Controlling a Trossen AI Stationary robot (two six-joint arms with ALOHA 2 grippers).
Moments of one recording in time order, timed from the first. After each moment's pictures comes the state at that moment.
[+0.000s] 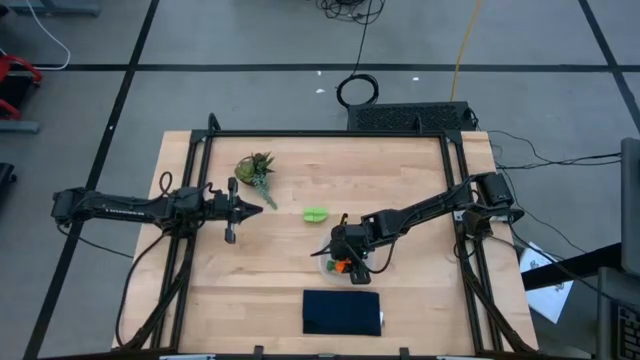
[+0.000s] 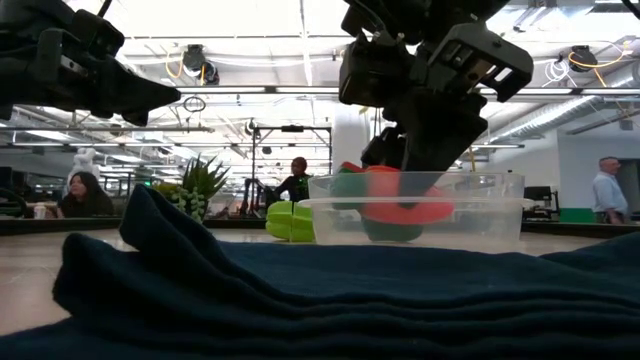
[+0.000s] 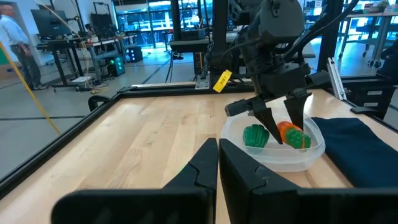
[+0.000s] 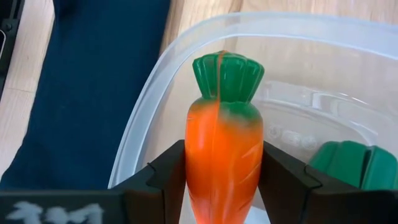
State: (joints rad) left arm 0.04 0.47 0.02 0.42 0.02 0.07; right arm 0.19 1.83 1.10 -0.34 -0.26 0.13
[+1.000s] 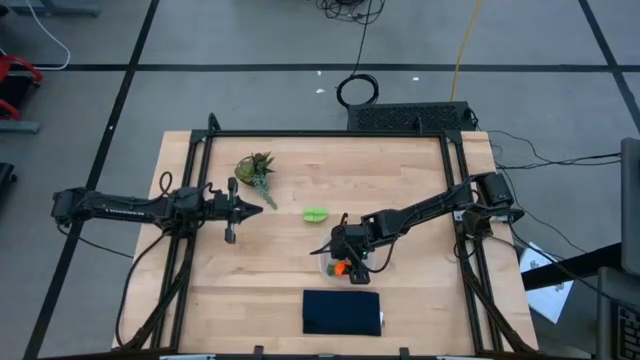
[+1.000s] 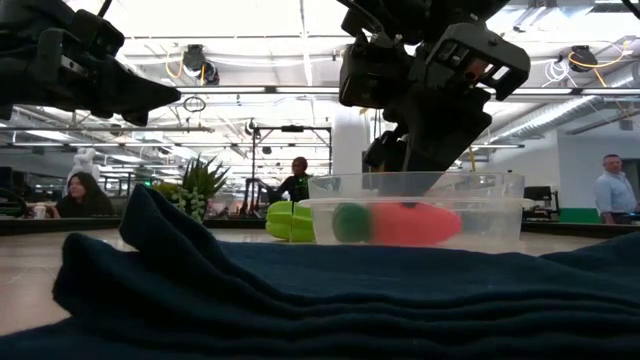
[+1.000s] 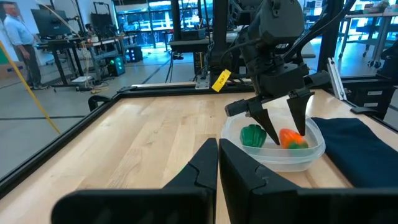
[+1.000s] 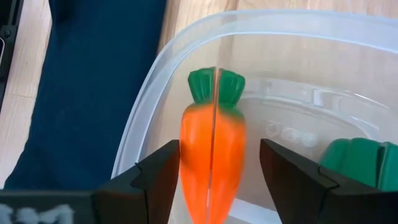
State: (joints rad) left arm 0.04 0.47 0.02 0.42 0.02 0.07; right arm 0.18 1.83 1.10 -0.34 -0.26 0.16
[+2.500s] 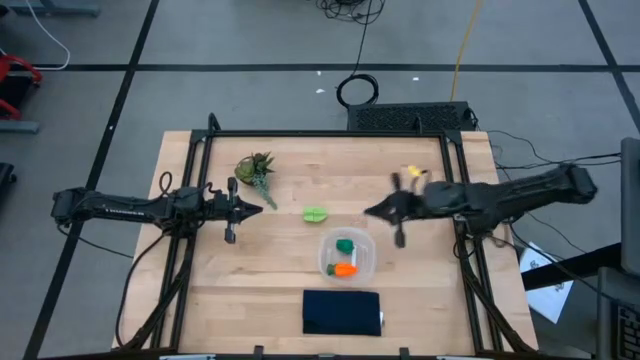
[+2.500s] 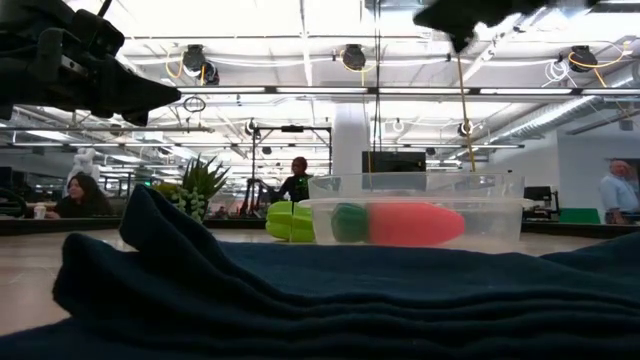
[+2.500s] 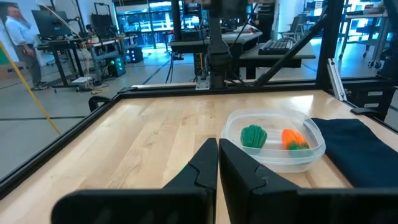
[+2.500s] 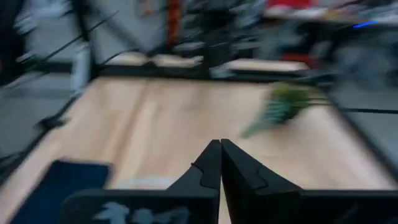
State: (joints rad) left arm 0.04 0.47 0.02 0.42 0.02 0.07; right arm 0.14 0.95 0.67 0.01 0.16 0.01
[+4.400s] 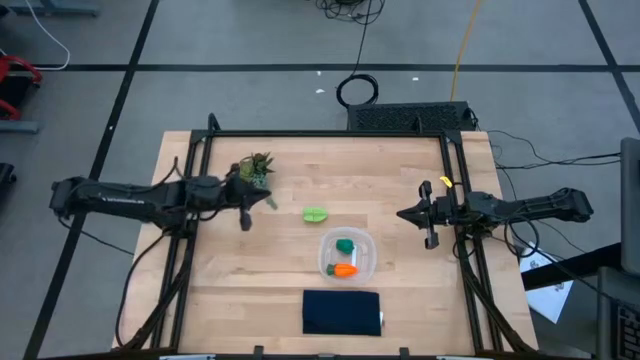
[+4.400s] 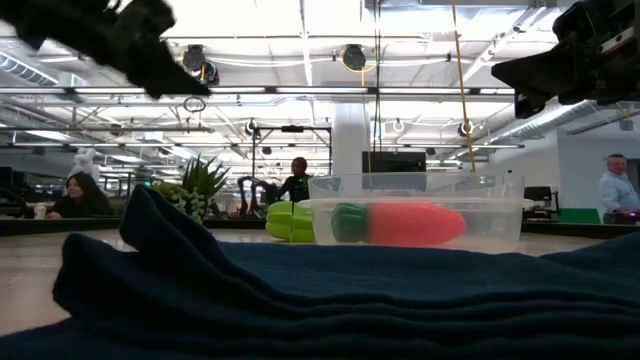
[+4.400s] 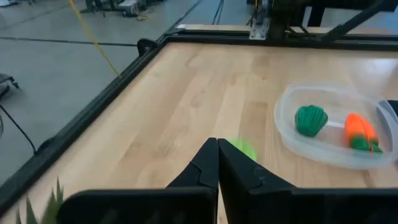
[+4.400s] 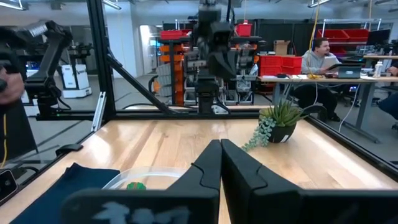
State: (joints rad) left arm 0.04 0.76 0.45 -0.04 -0.22 -0.01; right arm 0.10 0.26 0.02 0.31 0.08 0.01
